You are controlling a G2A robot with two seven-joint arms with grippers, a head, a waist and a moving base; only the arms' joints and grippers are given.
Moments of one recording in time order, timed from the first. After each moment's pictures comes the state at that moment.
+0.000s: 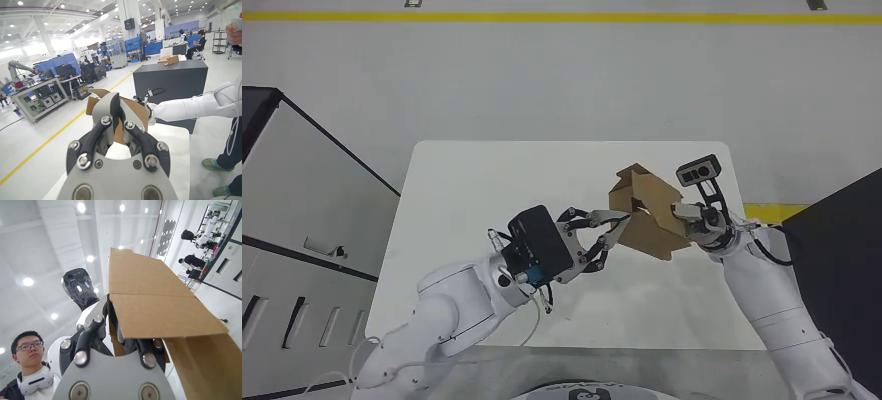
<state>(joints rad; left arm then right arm) 1.49 -1.13 -1.06 -2.33 1.29 -0.40 -0.12 -1.30 -1.09 1.26 -1.45 1.23 -0.28 1.54</state>
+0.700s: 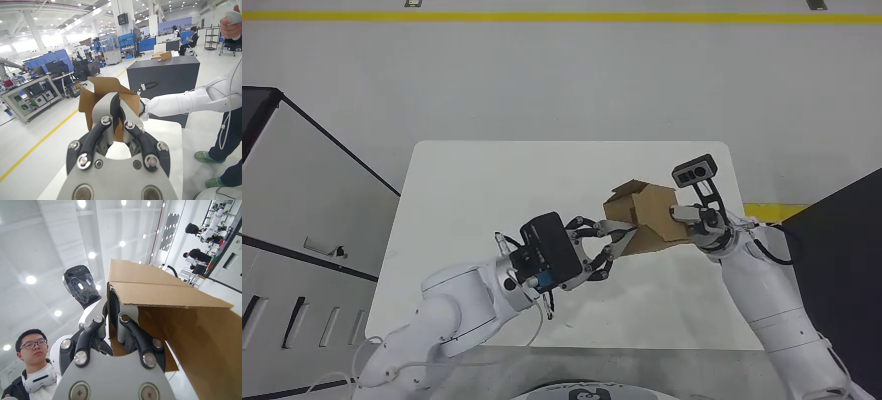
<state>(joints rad) 1.49 -1.13 -1.05 -2.32 1.28 -0.44 -0.16 -1.31 -1.10 1.26 -1.48 1.23 -0.24 1.54</state>
